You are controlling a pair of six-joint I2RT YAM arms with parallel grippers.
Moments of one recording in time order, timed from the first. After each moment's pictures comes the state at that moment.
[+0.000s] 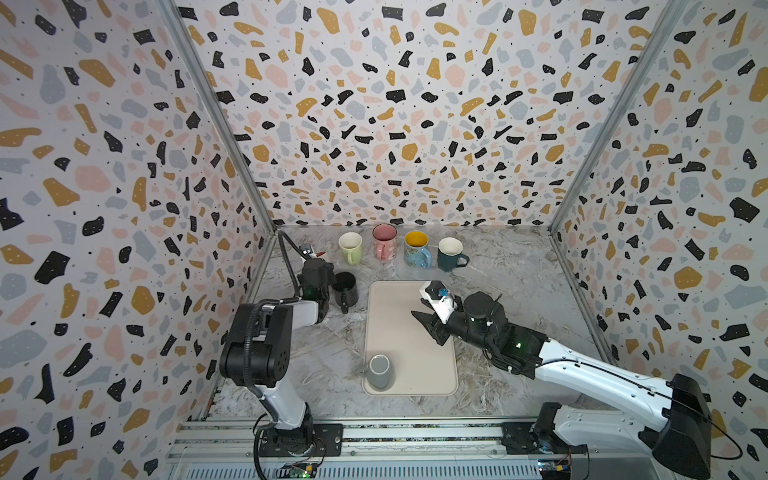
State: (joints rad) left arm -0.07 1.74 0.78 0.57 -0.32 -0.24; right arm 0.98 1.14 0.84 -0.02 0.03 -0.04
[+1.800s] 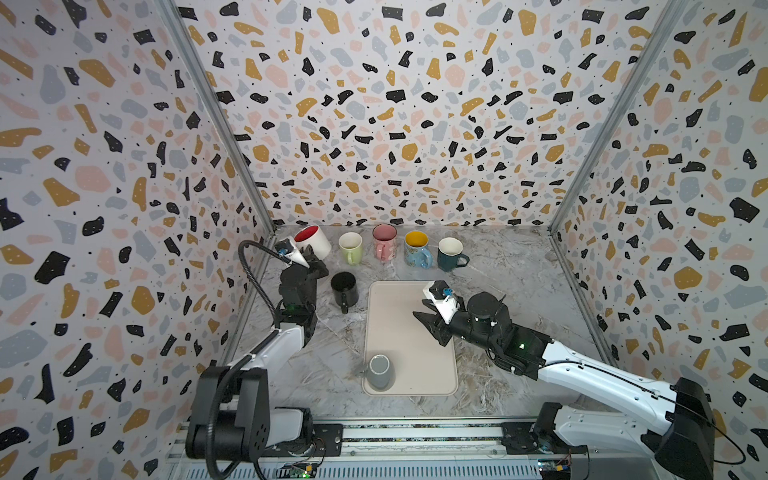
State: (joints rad) left arm -0.07 1.27 0.62 0.68 -0.13 -0.33; right arm 0.94 1.11 0.82 -0.02 -0.04 0.01
